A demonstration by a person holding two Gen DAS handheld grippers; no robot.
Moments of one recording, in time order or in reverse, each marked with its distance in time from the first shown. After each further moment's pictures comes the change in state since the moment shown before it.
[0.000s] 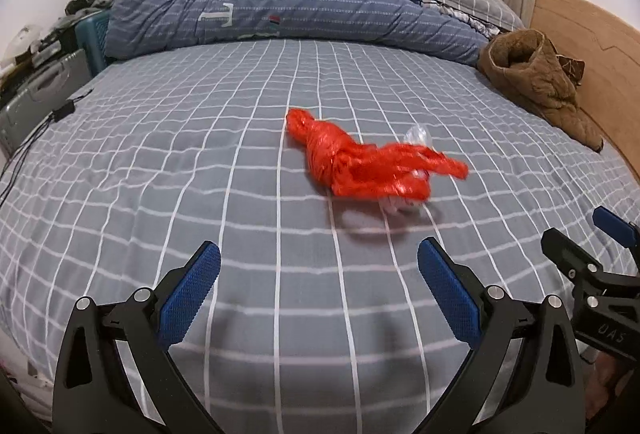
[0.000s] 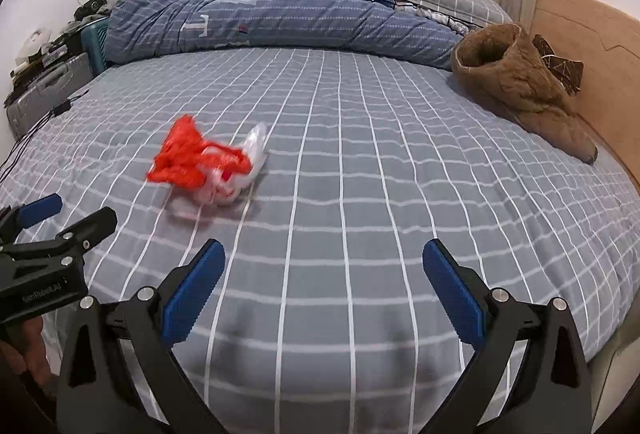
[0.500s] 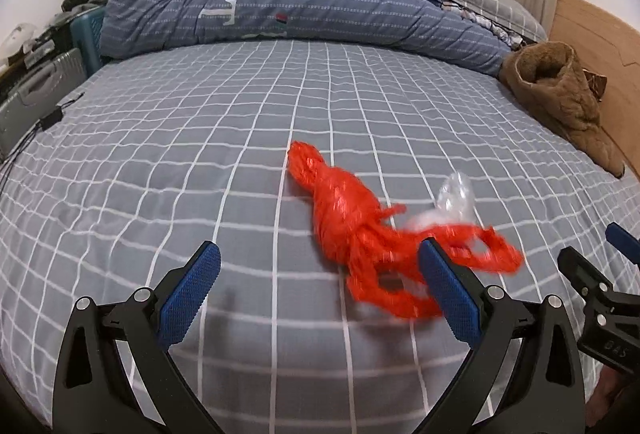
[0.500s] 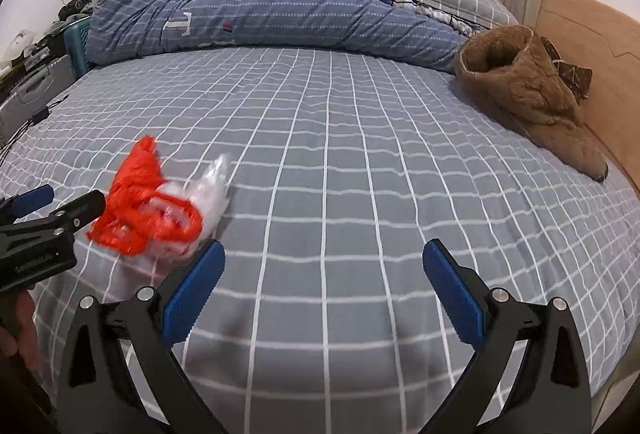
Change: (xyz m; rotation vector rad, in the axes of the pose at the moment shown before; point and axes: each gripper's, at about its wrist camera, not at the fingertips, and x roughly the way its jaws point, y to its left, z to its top) left arm 0.066 0.003 0.055 -0.026 0.009 0.021; right arm 0.062 -0.014 0.044 -0.018 0.007 -0.030
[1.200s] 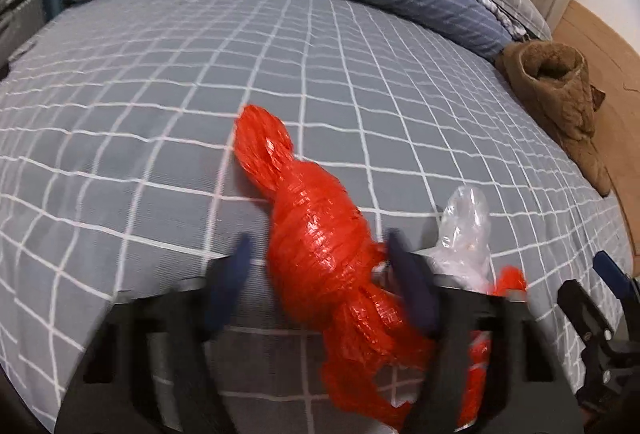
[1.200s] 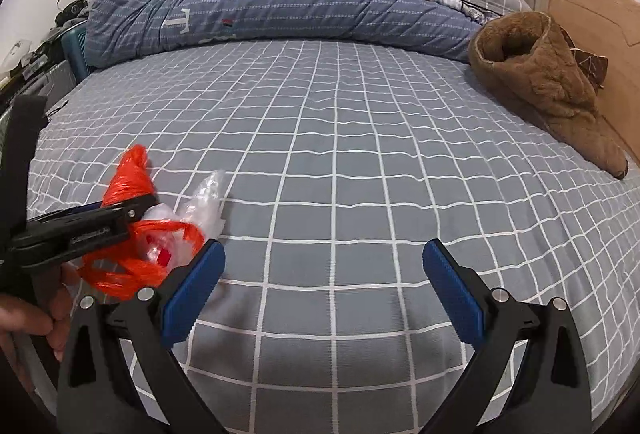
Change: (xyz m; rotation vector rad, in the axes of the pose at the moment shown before) left arm 0.078 0.001 0.015 -0.092 0.190 -0.169; right arm 0.033 0.002 0.011 0.022 0.045 0.059
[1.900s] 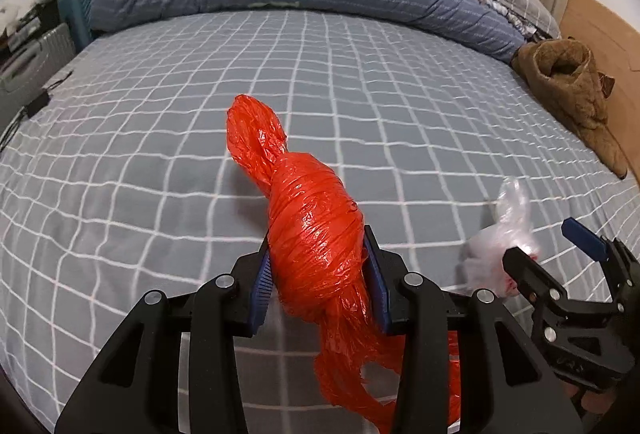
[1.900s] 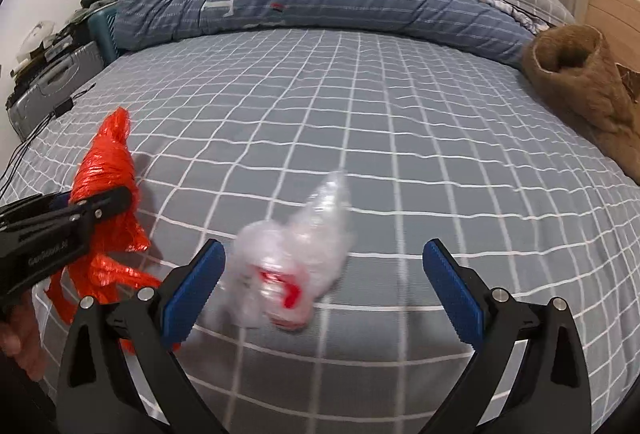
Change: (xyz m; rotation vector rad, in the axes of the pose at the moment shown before) left arm -0.061 0.058 -0.005 0.076 -0.068 0.136; right arm 0.026 0.094 0.010 -0.042 0.032 0.077
